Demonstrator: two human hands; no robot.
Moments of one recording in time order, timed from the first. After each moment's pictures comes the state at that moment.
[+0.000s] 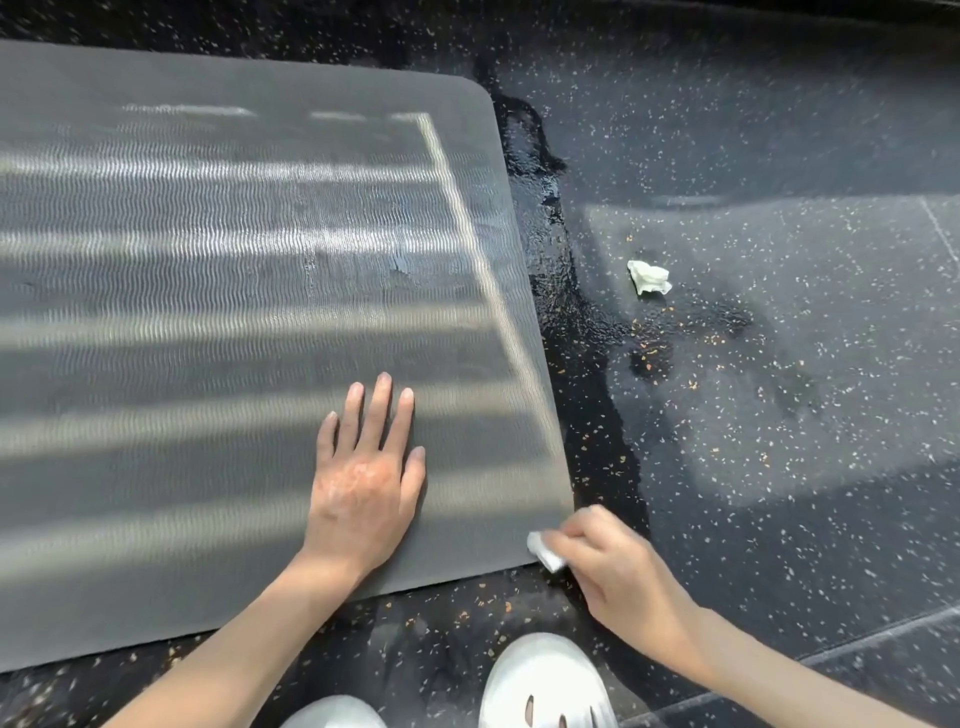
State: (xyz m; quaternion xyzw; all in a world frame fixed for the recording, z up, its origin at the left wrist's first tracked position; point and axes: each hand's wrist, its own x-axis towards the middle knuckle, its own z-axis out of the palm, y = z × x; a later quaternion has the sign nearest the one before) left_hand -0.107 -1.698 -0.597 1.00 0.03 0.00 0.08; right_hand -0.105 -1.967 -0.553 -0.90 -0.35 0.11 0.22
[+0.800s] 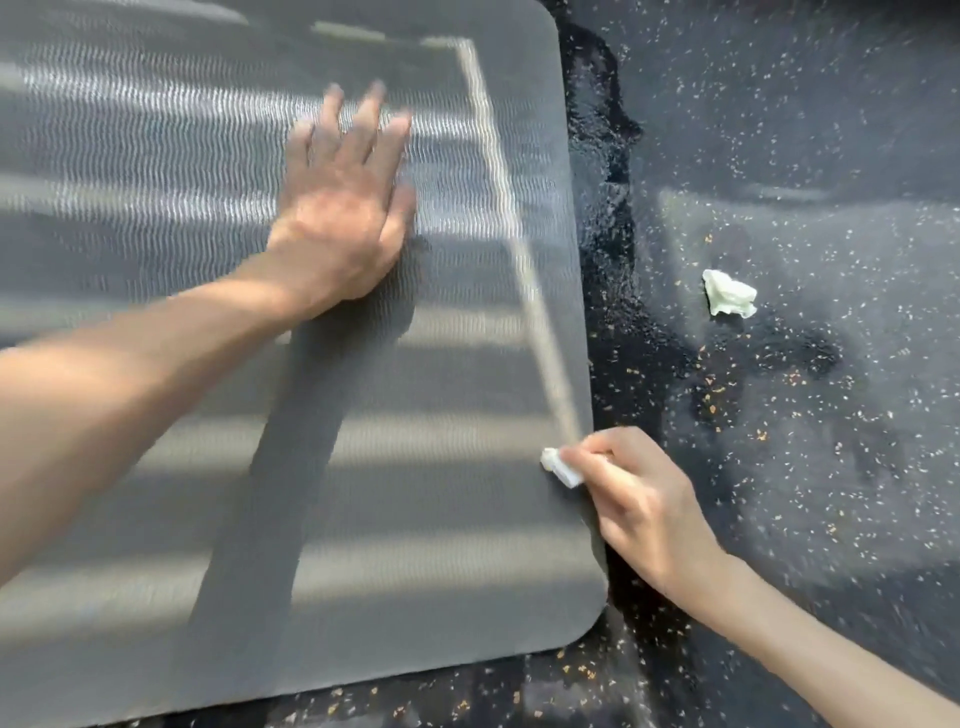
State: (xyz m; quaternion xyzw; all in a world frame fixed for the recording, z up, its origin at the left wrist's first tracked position) left_hand 0.111 -1.610 -0.573 1.00 0.04 0.03 0.05; right_hand 0.002 -1.926 -0.561 -0.90 -0.35 0.04 0.25
